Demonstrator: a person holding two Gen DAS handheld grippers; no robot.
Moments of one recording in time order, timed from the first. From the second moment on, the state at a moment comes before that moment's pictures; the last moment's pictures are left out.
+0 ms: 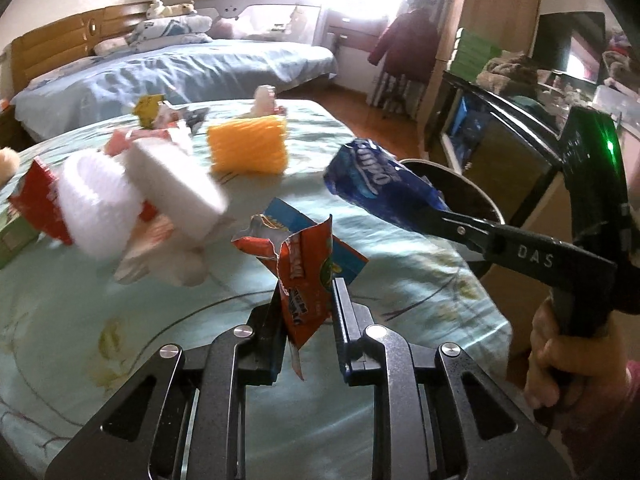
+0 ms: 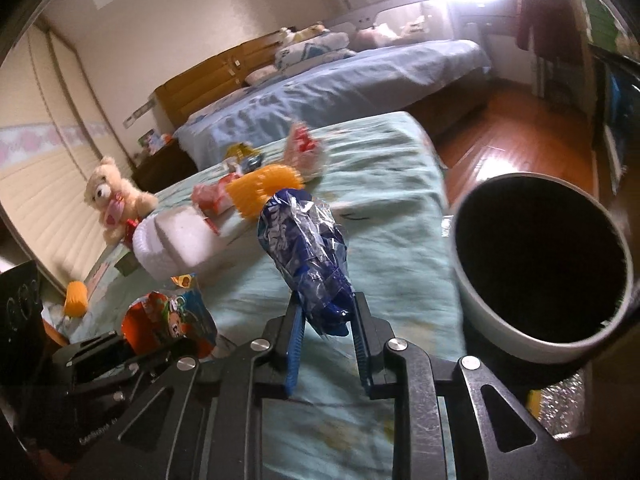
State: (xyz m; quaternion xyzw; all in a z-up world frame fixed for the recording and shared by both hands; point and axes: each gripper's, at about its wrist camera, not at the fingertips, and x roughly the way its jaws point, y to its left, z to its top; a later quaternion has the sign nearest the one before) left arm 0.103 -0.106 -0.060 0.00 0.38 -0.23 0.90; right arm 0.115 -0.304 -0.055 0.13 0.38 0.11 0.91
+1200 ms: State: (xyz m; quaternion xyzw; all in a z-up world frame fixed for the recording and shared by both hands) left arm 0.153 -0.274 -0.052 0.09 0.38 -0.32 0.86; right arm 0.097 -0.452 -0.062 0.16 0.39 -0.05 0.91
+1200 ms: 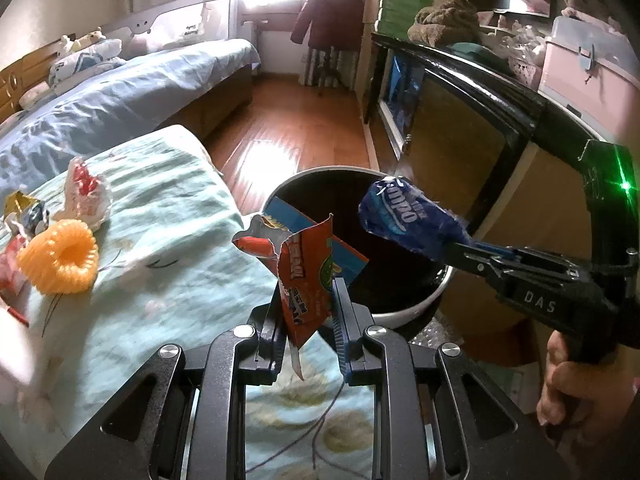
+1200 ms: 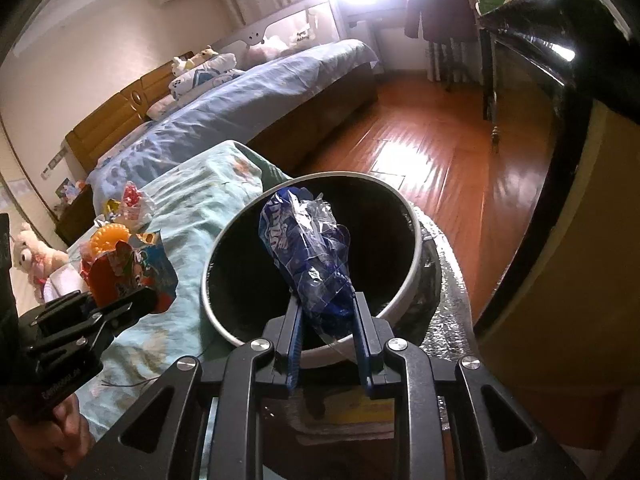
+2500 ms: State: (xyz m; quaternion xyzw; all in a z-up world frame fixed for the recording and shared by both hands) left arm 0.192 -0.325 -0.073 0.10 0.42 -0.33 0.84; right arm 0.130 -0.463 -0.066 0.14 0.41 -0.07 0.90
